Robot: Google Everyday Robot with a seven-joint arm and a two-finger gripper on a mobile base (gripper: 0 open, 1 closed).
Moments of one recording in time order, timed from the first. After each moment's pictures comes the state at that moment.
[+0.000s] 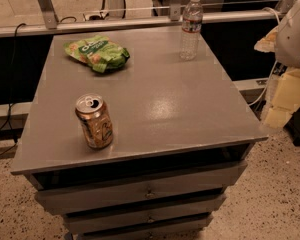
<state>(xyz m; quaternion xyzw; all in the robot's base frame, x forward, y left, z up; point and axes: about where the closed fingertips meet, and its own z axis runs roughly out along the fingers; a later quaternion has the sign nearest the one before) 0.438 -0.217 0.976 -0.60 0.78 -0.03 0.16</state>
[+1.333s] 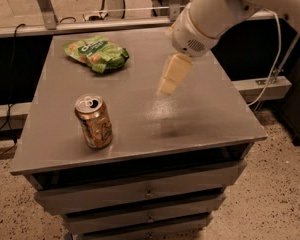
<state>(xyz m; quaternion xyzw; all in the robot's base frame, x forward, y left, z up) 0.580 -0.057 0.936 -0.63 0.71 0.05 0.29</state>
